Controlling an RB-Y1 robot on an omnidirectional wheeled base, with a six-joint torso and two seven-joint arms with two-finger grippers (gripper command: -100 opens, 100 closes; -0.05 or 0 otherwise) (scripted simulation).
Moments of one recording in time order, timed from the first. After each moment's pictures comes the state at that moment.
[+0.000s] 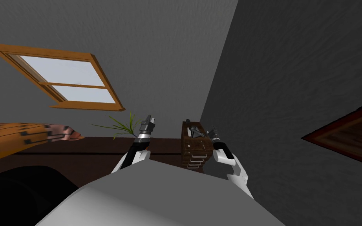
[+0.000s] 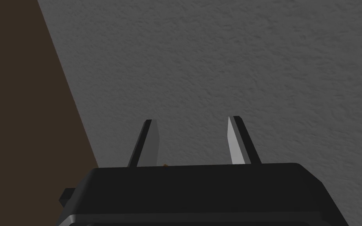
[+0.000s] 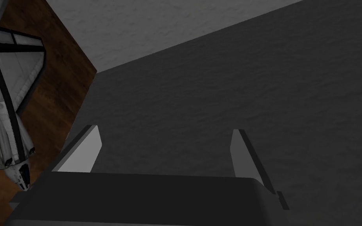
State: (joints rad) left arm 0.51 -0.01 0.05 -2.25 0.02 -0.37 0.11; right arm 0.08 -0.25 -0.05 -1.76 -0.16 0.10 -0.44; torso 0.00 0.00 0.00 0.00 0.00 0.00
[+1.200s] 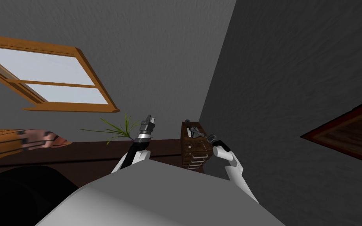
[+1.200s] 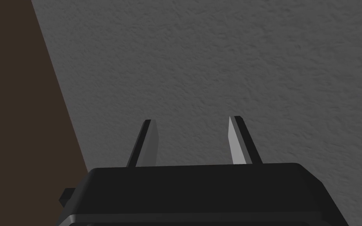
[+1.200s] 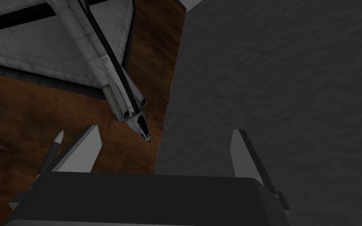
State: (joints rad) left arm 0.51 -0.01 0.05 -2.25 0.02 -0.37 0.11; right arm -0.05 -0.28 -0.09 -1.50 -0.30 0.41 -0.66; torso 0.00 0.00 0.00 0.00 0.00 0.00
